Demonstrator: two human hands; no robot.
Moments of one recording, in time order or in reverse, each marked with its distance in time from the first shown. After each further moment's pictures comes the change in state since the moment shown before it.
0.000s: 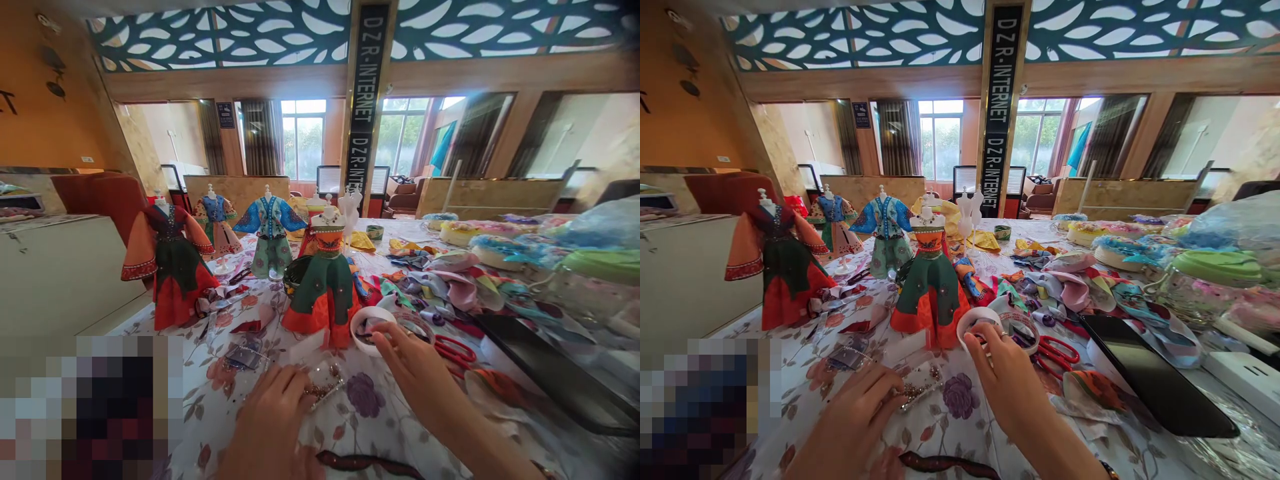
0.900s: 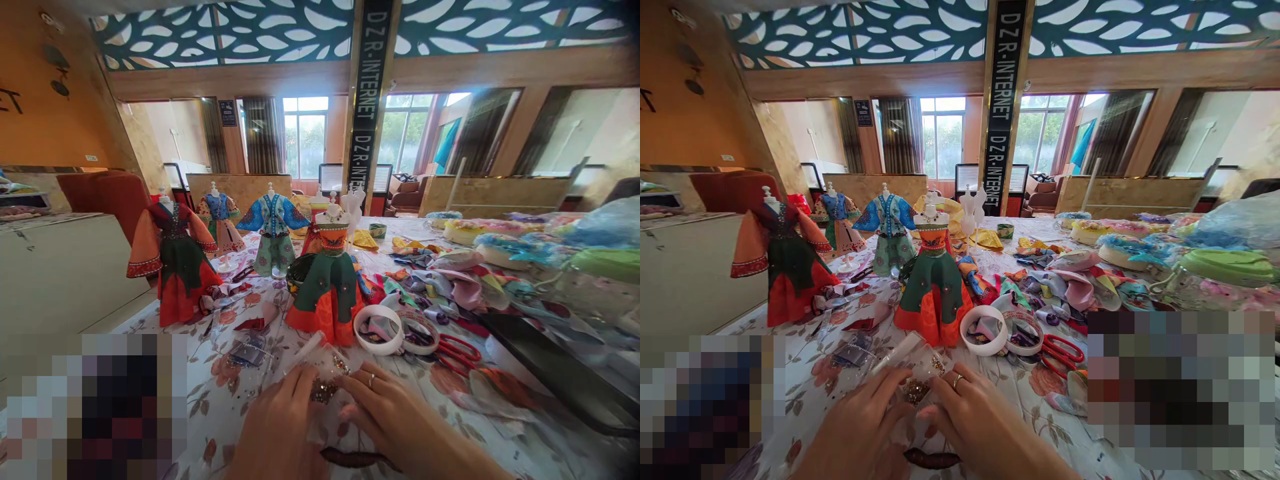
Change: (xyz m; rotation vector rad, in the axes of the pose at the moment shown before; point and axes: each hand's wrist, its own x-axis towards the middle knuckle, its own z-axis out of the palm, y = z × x) left_hand 0.000 0.016 -0.006 0.120 -0.224 -0.160; right_hand -0.022 -0.017 0.022 -0.124 -0.321 -0.509
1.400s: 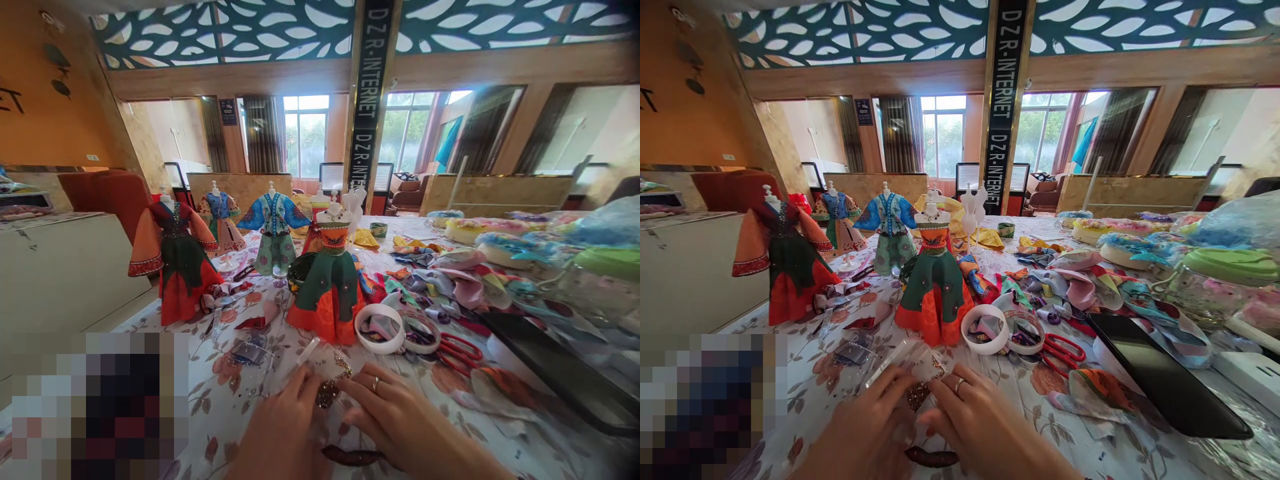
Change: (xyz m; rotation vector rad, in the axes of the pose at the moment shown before) left_hand 0.006 -0.002 0.004 0.025 -0.095 0.008; right_hand 0.000 -0.002 -0.003 -0.060 0.111 -0.142
